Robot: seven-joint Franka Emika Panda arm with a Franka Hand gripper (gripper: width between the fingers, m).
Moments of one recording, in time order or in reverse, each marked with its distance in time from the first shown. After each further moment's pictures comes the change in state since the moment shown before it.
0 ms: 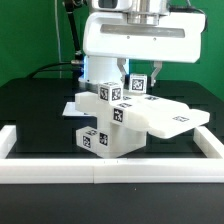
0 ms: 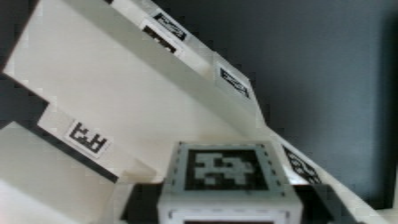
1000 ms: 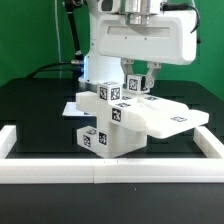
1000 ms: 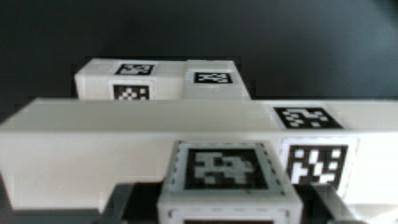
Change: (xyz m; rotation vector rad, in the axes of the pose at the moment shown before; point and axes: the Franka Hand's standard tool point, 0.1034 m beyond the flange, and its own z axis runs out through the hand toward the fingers) arm -0.001 -0.002 0.001 0.007 -0.004 0.711
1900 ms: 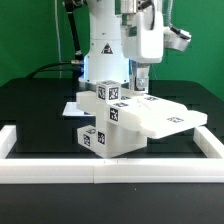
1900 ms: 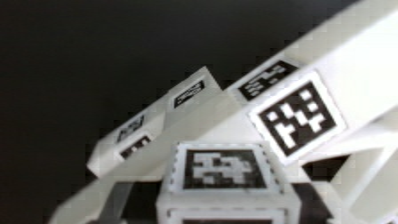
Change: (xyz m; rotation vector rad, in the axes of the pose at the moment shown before) arm 0.000 -0.001 0.001 0.030 -0.051 0.677
